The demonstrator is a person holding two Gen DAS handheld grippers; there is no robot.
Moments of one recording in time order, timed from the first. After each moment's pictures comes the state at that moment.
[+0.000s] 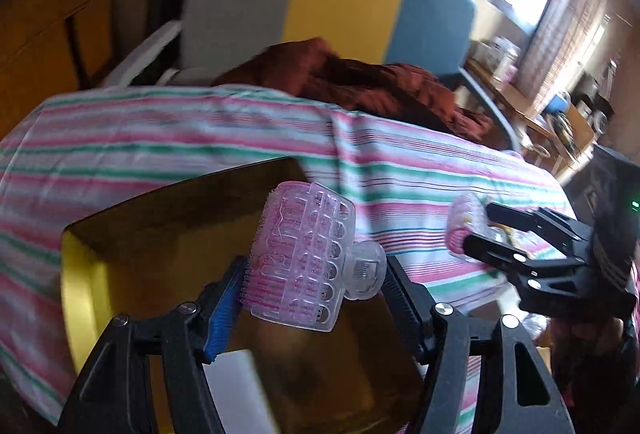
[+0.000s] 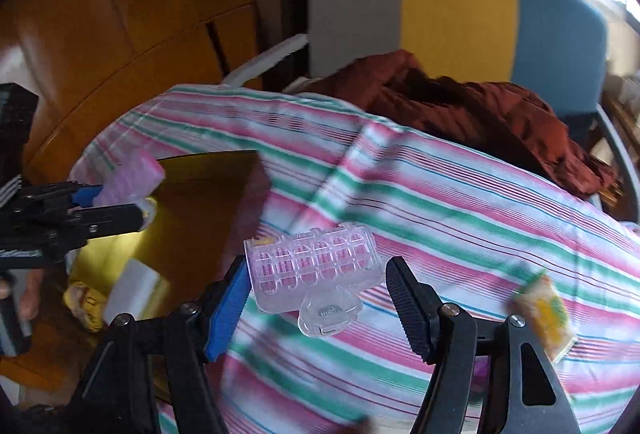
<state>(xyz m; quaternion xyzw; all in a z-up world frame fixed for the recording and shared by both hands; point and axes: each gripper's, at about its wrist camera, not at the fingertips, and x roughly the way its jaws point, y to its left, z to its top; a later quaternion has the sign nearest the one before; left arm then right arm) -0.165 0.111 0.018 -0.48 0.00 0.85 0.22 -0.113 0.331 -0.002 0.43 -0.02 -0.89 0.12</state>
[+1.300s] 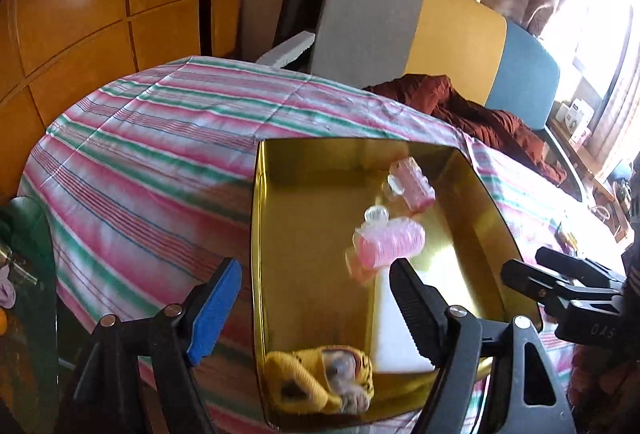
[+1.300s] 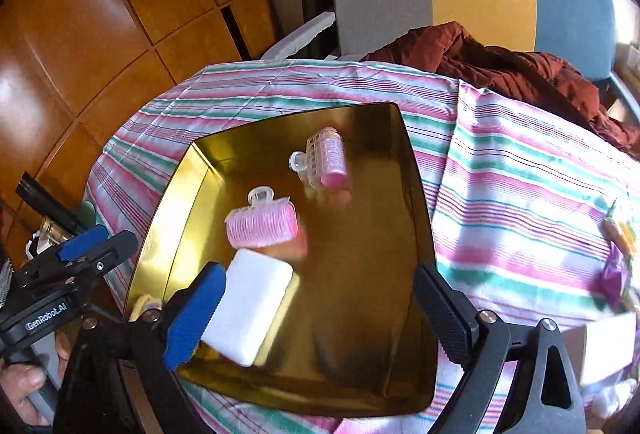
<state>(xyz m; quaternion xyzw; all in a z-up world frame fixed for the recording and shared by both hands) -0.083 -0.035 -0.003 -0.43 -0.04 0.90 0.07 -0.074 0.195 -0.027 0.46 -0.07 -0.88 0.10</state>
